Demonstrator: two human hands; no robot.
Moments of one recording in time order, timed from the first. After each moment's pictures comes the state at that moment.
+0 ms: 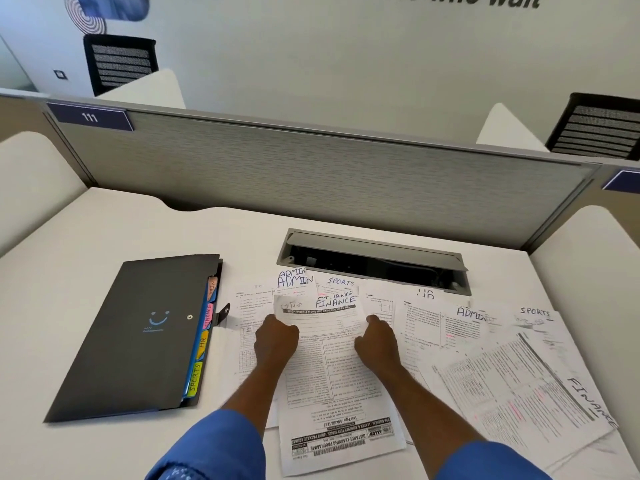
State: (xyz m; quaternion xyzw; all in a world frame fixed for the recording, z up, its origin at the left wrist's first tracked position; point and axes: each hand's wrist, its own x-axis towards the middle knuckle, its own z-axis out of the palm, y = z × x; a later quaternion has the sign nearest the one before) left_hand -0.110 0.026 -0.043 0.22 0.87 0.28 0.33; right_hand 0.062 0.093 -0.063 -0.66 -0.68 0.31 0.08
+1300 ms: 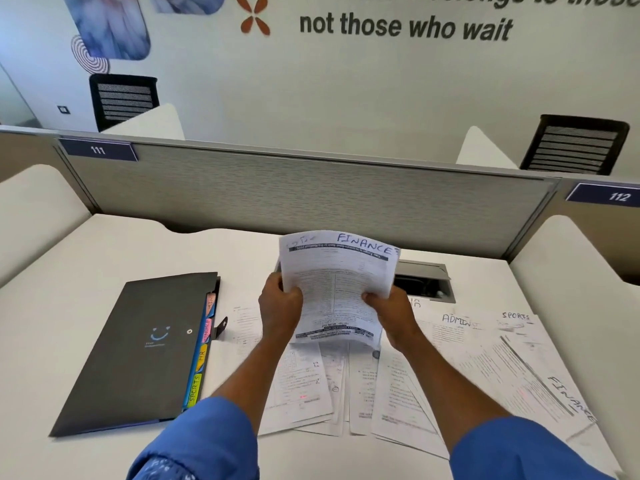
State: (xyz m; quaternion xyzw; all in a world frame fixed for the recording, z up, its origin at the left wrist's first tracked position) left_hand -0.093 0.047 0.044 0.31 0.75 0.53 0.25; right_hand 0.094 0.121 0.025 -0.45 -0.53 0.60 0.40
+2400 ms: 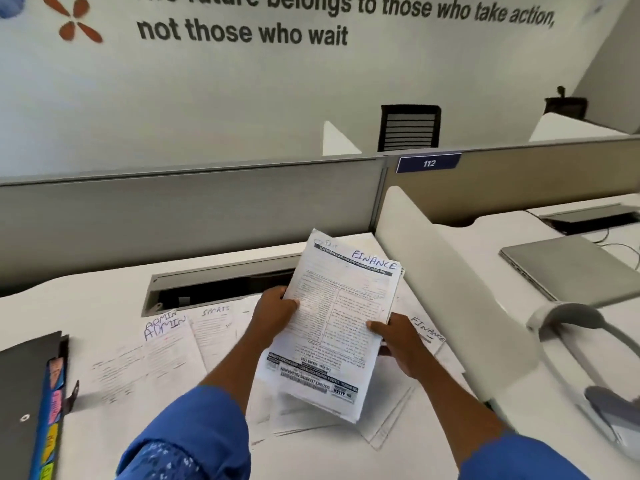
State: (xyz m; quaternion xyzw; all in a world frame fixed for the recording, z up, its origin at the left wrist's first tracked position) left_hand 0.079 0.108 0.041 0.51 0.66 0.33 0.45; right_hand 0.329 0.071 0.001 -0.59 -0.41 0.57 0.40
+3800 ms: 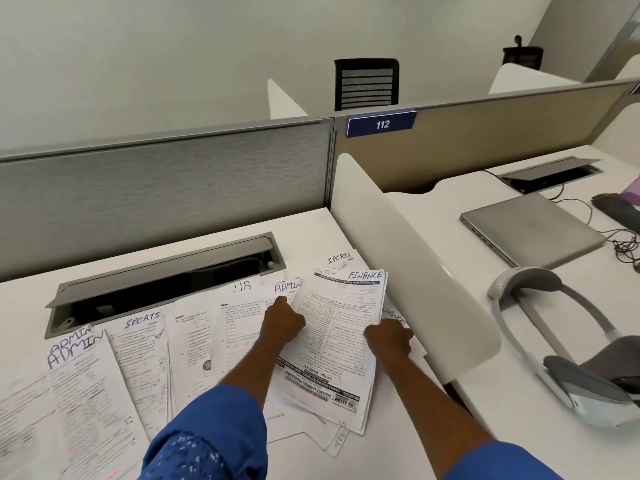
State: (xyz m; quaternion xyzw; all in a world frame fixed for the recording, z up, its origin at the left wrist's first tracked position) left_hand 0.202 0.150 -0.042 0.56 0.71 0.14 0.41; right_hand 0.387 0.093 -0.054 -0.88 -0.28 0.33 0.19
